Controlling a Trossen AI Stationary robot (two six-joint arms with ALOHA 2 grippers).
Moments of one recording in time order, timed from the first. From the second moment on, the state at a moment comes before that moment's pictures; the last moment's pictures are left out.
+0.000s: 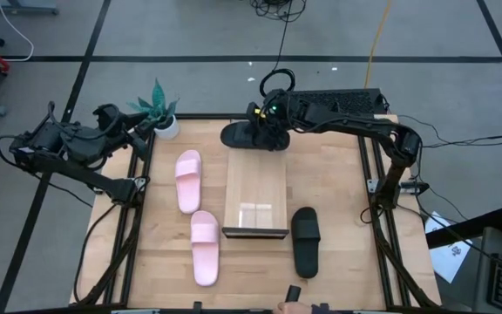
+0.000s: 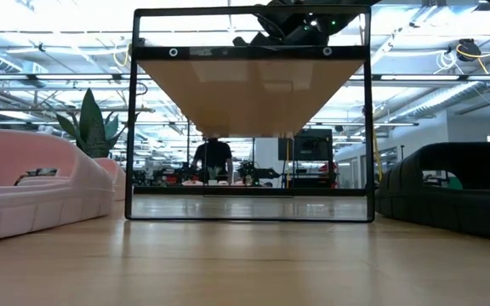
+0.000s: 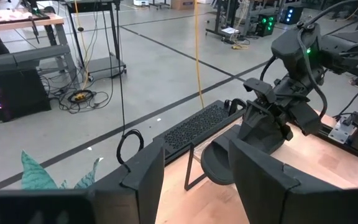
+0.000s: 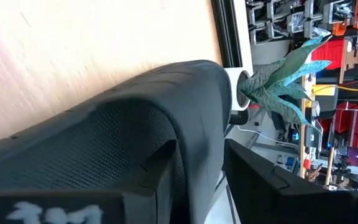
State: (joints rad) left arm -0.22 0.79 1.34 -1.05 -0.96 -0.50; right arm -0.43 1.79 1.48 -0.34 -0.23 -1.55
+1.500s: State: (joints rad) left arm -0.22 0.84 1.33 -1.04 -0.94 -0.50; right arm -0.26 1.40 1.48 -0.57 0.41 -1.28
